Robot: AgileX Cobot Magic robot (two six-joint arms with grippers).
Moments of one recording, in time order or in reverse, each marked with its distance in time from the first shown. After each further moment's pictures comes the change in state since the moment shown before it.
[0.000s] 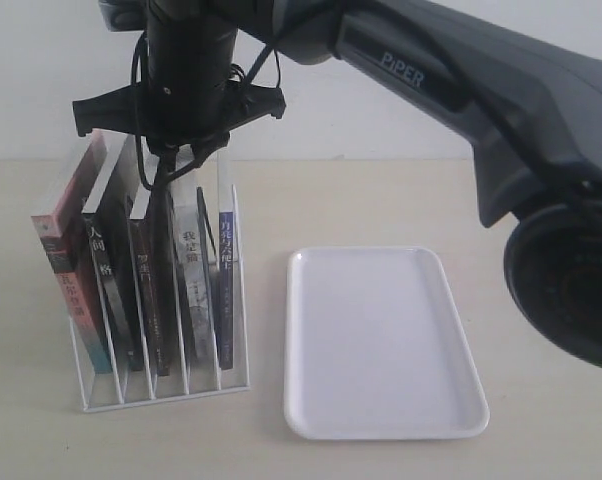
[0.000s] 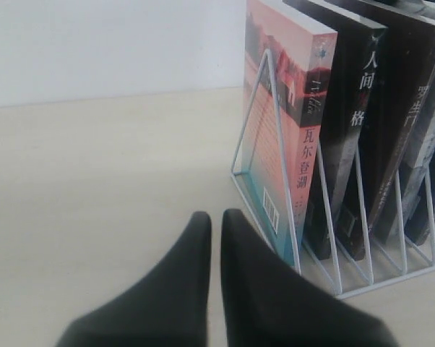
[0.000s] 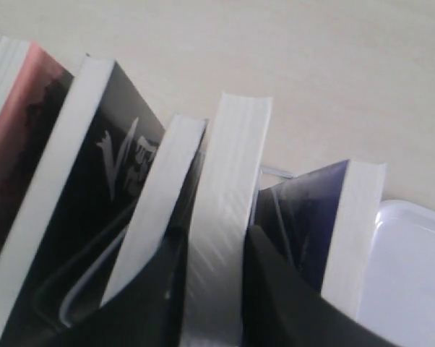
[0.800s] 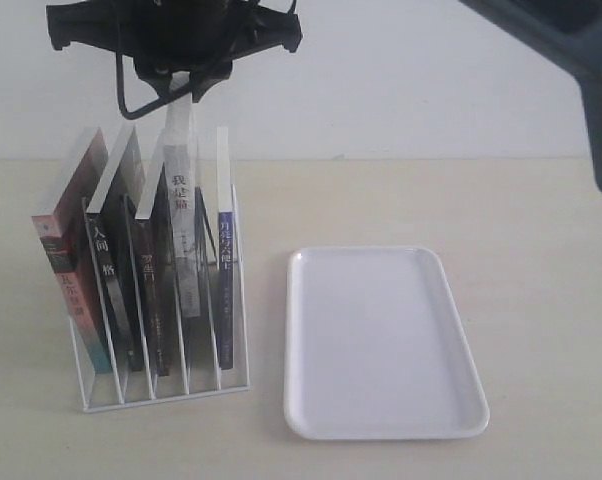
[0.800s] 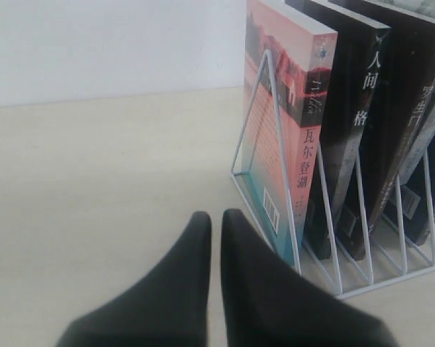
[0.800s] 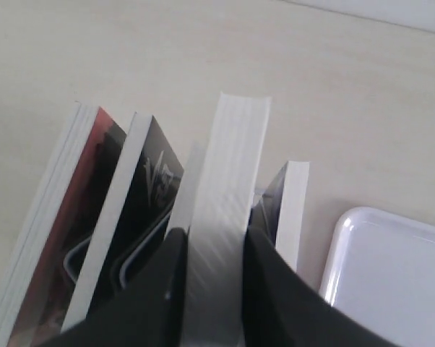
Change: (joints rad) left arm 0.000 0.000 0.000 0.000 0.000 0.000; right arm 0.038 -0.146 0.011 -0.100 0.032 0.113
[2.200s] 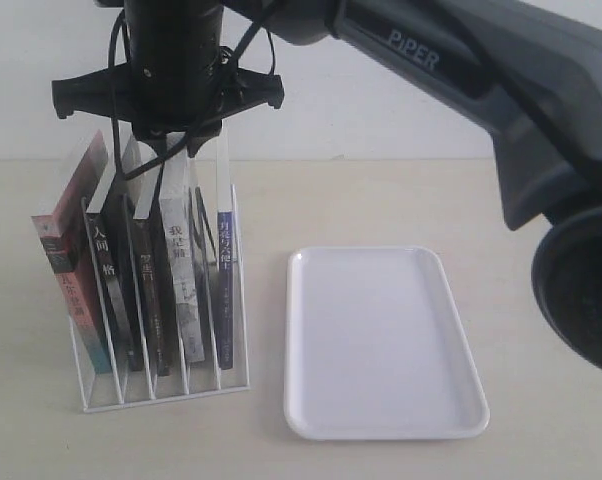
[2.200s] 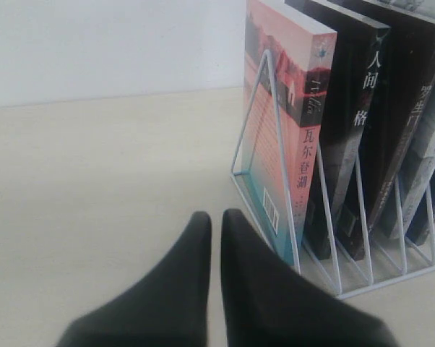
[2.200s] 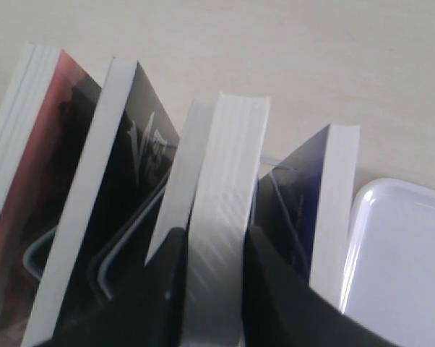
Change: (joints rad) left arm 0.000 0.000 0.000 0.000 0.000 0.000; right arm 0.008 0.091 0.000 0.025 0.002 0.011
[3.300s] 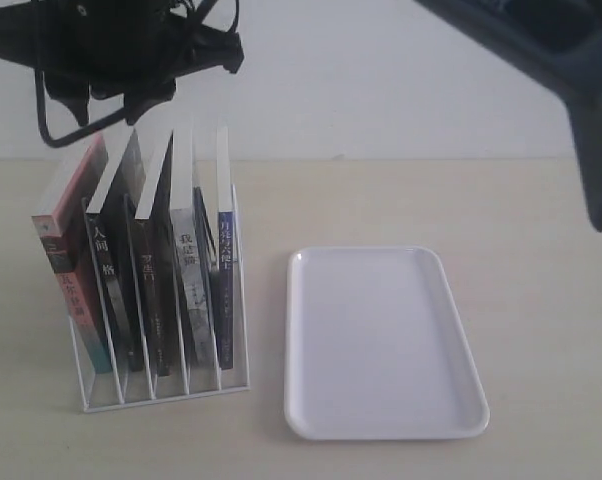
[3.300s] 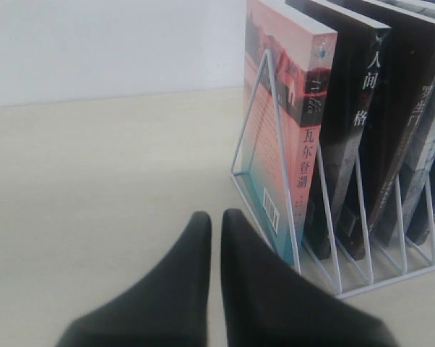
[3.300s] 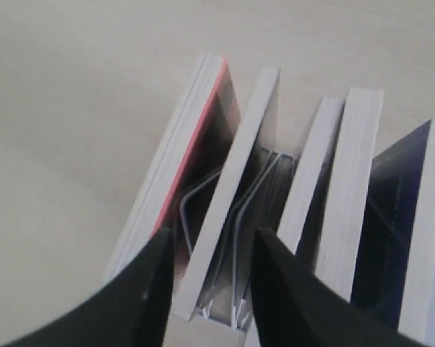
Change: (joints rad) left arm 0.000 0.000 0.000 0.000 0.000 0.000; right arm 0.071 -0.085 -0.004 0.063 -0.022 -0.009
